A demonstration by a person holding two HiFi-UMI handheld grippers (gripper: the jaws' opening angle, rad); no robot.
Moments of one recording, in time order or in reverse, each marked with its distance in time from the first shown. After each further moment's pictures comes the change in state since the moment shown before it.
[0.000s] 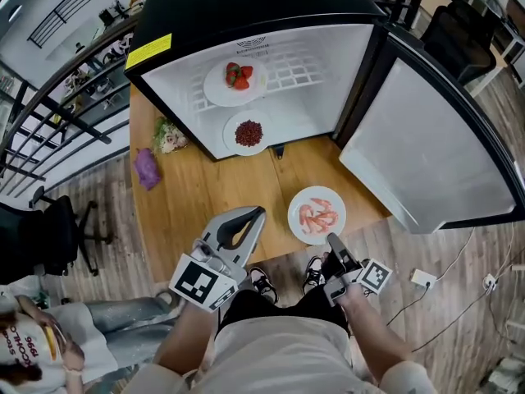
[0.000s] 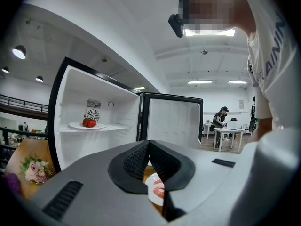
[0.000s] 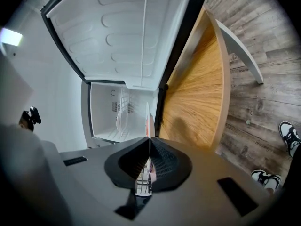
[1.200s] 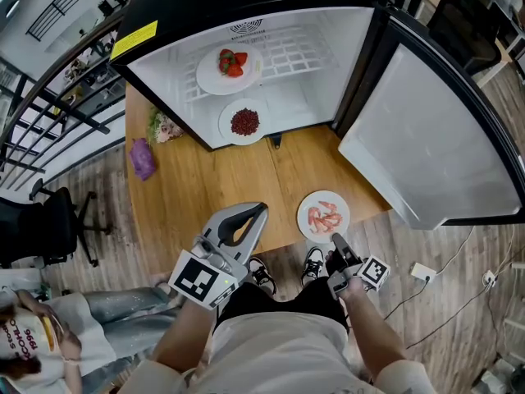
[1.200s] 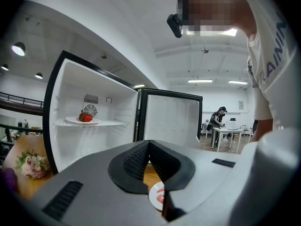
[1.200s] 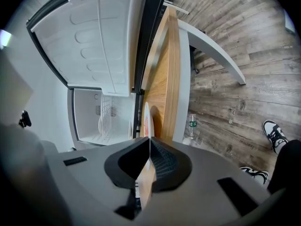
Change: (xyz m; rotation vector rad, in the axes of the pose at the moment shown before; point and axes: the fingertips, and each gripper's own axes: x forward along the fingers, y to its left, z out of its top) left arm 0.011 -0.012 -0.014 -0.018 0.029 -0.012; right arm -0.030 -0.089 0.007 0.067 -0.015 -0.141
